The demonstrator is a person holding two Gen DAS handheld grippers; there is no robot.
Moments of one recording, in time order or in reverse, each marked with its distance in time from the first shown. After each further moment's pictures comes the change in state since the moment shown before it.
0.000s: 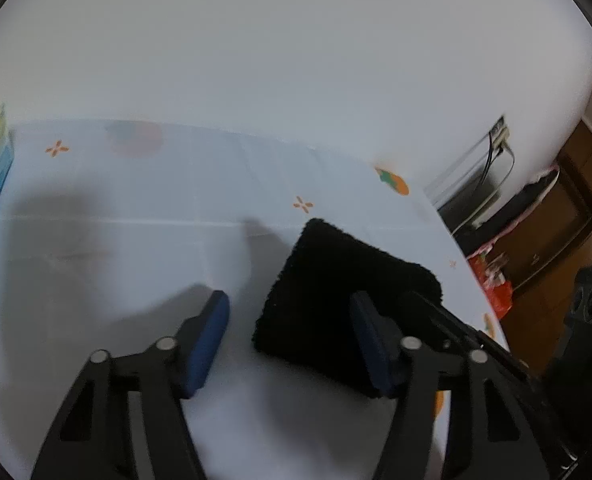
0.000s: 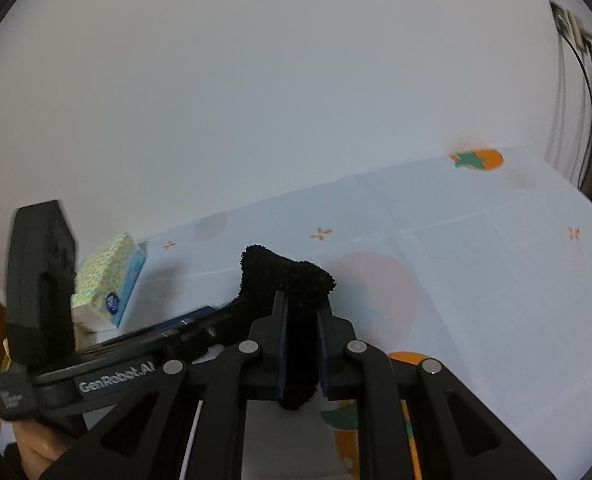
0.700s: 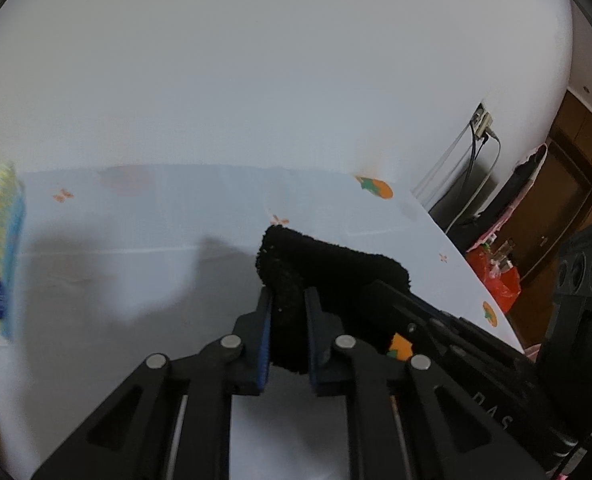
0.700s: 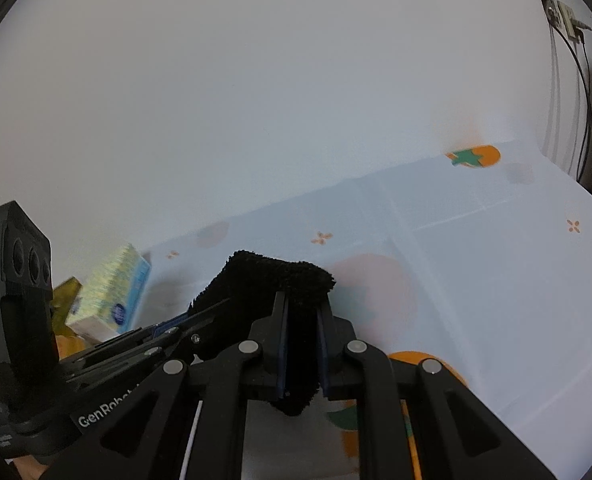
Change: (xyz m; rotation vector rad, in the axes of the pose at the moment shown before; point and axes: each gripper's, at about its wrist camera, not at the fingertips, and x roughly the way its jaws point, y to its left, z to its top) left arm -0.035 -0.023 -0.007 0.110 -0.103 0.050; right arm -0.013 0.004 -0.001 0.028 -0.039 0.023
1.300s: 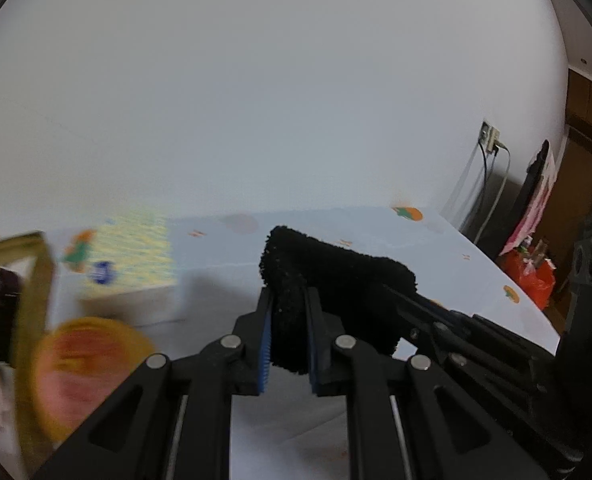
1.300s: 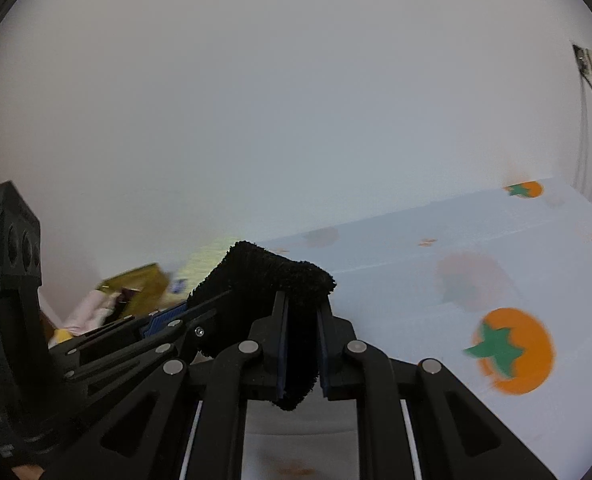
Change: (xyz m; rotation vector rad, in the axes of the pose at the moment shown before) left arm -0.131 0.029 -0.035 0.102 -0.185 0.205; right arm -0.054 0.114 -0.044 -0.088 -0.114 0.131
